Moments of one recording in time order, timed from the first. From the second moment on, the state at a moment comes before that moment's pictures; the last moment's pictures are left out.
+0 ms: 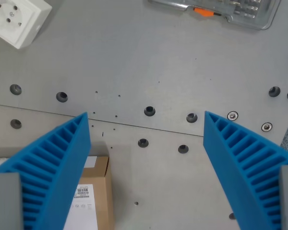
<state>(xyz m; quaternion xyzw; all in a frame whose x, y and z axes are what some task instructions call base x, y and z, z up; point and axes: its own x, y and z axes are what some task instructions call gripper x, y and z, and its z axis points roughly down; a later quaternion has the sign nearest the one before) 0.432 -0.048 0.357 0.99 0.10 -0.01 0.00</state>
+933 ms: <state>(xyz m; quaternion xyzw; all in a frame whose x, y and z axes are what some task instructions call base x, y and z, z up) 0.433 -0.041 0.352 0.99 0.12 -0.01 0.00</state>
